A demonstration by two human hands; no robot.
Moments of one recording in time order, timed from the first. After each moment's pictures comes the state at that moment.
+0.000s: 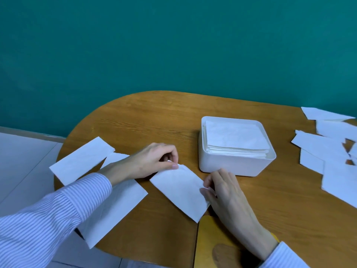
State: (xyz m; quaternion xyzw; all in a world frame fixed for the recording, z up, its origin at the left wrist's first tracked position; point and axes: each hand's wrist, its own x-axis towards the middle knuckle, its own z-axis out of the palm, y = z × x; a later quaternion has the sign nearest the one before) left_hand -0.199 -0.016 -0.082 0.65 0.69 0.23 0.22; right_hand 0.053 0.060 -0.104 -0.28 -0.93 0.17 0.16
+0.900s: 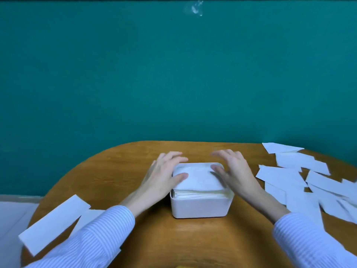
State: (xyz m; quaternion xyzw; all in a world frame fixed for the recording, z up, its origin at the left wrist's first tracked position) left_hand -0.127 0.069 -0.017 0.62 0.73 0.27 0.03; right_hand 0.073 0.203 -0.013 -0.34 -0.90 0.14 0.25
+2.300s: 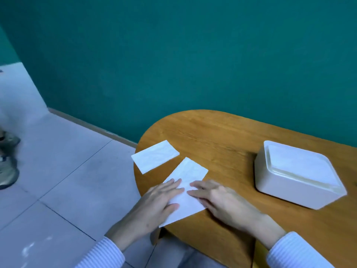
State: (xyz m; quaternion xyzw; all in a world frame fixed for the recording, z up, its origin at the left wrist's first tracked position) left_hand -0.172 -0.204 -0.106 0.49 0.83 0.22 0.15; right_hand -0.055 0.008 -0.100 0.04 -0.99 0.14 0.00
